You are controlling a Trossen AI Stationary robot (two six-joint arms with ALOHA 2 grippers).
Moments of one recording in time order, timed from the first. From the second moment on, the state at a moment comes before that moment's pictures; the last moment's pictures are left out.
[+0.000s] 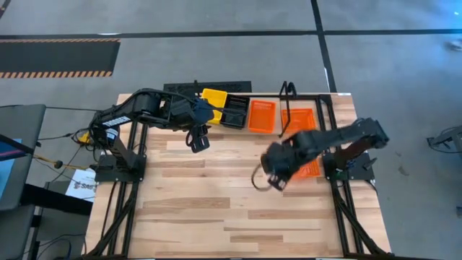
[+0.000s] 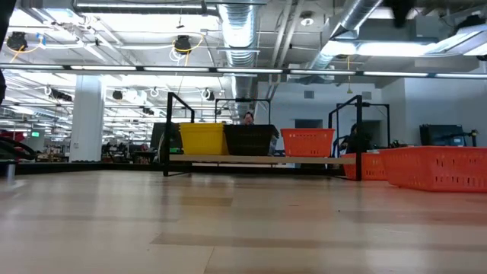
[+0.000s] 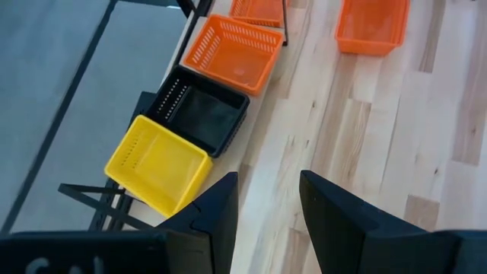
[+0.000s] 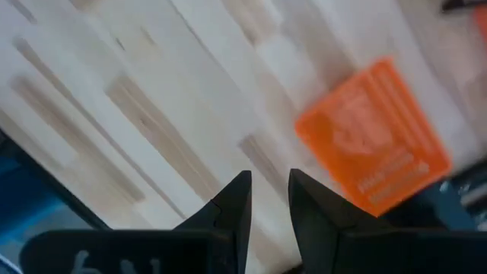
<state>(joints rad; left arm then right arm) -0.04 1.74 2.31 -1.57 -0.37 -0.21 0.29 1.63 1.69 -1.57 0.03 0.94</state>
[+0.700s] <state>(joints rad) -0.04 1.74 2.31 -1.57 -0.37 -0.30 0.36 1.63 1.31 -1.57 0.13 1.16</state>
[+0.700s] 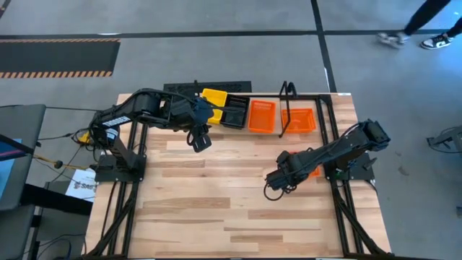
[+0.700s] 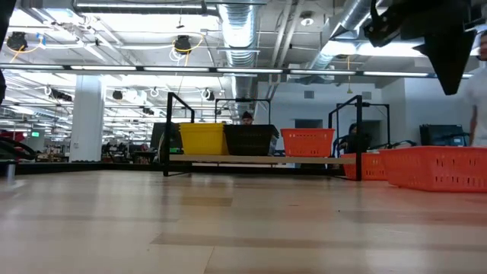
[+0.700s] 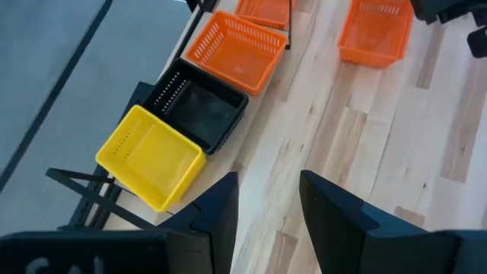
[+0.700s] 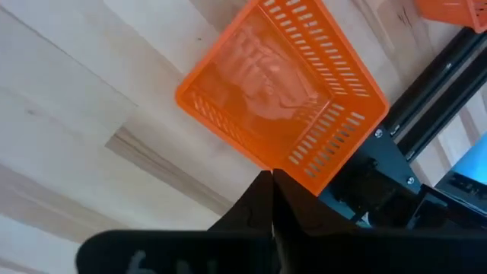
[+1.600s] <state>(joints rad) -0.04 1.74 2.31 -1.57 -0.45 -0.44 0.71 0.91 1.04 -1.57 0.48 1.65</state>
